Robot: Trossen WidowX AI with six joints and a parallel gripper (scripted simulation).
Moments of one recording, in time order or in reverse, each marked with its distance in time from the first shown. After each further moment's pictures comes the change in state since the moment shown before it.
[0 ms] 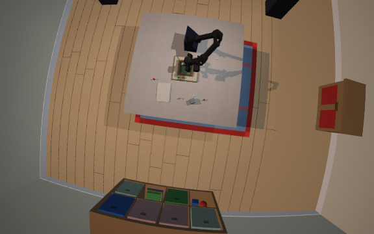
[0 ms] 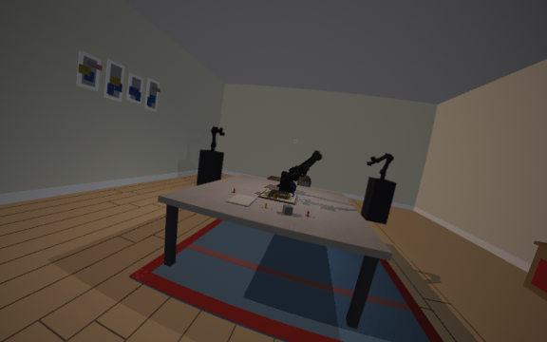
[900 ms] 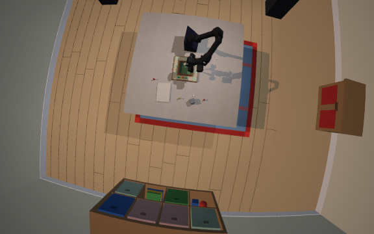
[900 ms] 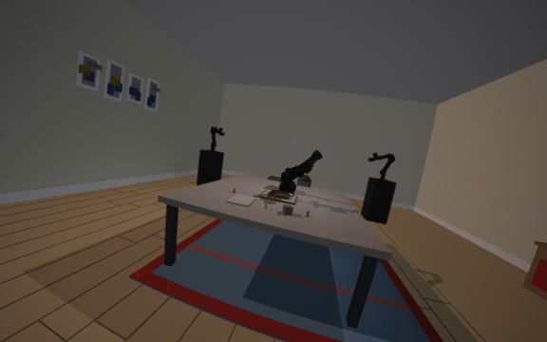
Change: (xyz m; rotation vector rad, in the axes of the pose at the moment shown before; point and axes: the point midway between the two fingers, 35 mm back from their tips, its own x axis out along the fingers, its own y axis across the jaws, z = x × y) arm -0.045 0.014 0.007 0.014 -0.015 0.025
